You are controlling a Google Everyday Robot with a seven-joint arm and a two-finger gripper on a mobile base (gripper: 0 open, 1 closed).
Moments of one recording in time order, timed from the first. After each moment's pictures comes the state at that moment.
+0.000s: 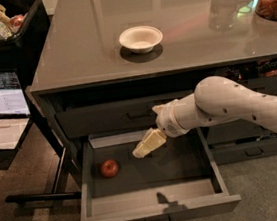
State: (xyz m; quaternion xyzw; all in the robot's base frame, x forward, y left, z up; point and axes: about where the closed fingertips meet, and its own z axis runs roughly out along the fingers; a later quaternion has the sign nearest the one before) arm 0.547 -0.025 0.709 -0.47 0.78 0.23 0.35
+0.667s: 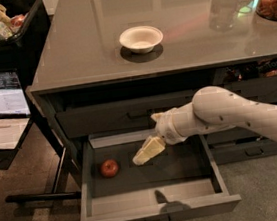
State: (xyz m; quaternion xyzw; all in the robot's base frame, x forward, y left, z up) arm 0.543 -0.019 0.680 -0.48 0.77 0.24 0.34
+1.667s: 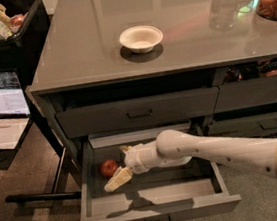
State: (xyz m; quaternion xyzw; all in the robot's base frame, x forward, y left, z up) arm 0.546 0.102 0.530 -0.48 0.72 0.35 0.35
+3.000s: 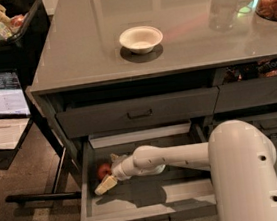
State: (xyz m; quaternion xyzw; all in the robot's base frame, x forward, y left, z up) arm 0.608 0.171 0.381 -0.49 0.74 0.30 0.36
